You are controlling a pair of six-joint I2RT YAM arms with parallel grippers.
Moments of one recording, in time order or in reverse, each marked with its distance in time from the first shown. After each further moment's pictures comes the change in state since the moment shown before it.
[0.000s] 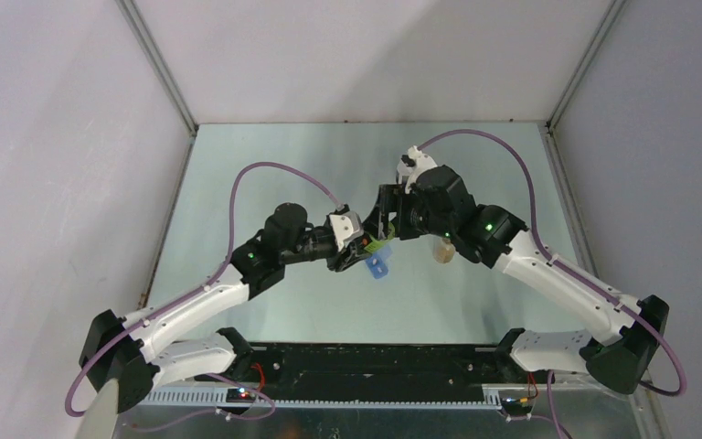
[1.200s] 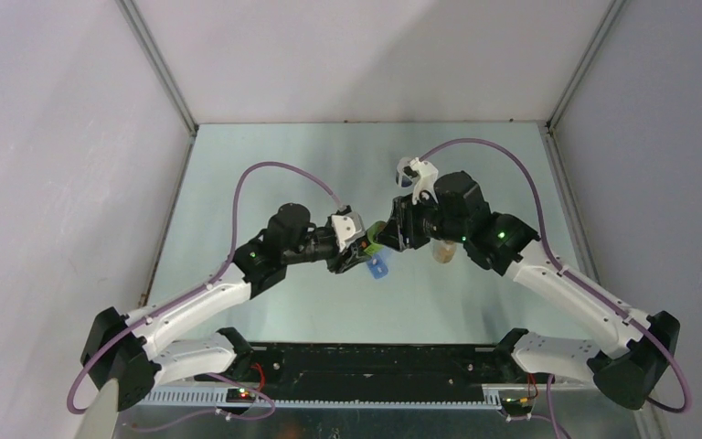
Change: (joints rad) left arm 0.000 0.013 0.000 -0.024 0.019 -0.009; right arm -0.082 -0.091 -0.120 0.063 -0.244 -0.261
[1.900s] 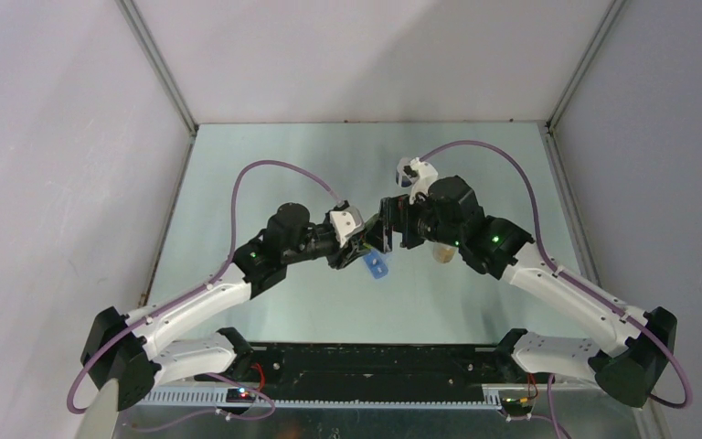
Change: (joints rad) left arm -0.004 0.003 0.000 0.031 -0.110 -0.025; right arm 0.056 0.008 -0.029 0.079 0.148 0.175
